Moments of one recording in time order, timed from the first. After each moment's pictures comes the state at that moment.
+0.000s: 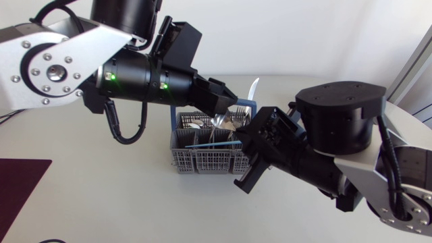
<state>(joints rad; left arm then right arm) -0.68 1.44 1.21 -0.31 0.29 -0.03 0.83 1.15 0.65 0.06 0.20 -0.39</state>
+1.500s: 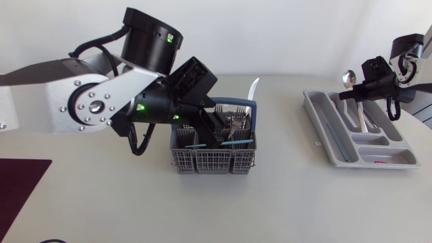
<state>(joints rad) -0.71 1.50 1.12 -0.23 0.12 0.33 -0.31 1.91 1.37 -0.20 -0.07 -0.39</state>
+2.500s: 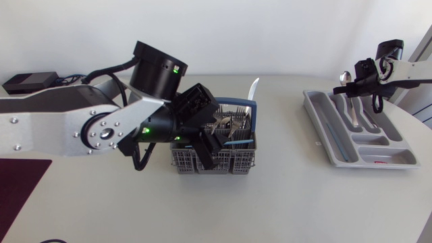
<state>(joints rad) -0.73 1.51 1.01 -0.15 0.12 0.40 -0.34 2.24 1.72 -0.22 -0.04 -0.31</state>
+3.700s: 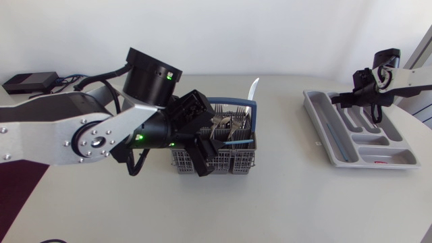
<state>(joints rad) -0.73 1.47 0.96 -0.15 0.12 0.45 -0.32 2.13 1.53 -0.19 0.00 -0.28</state>
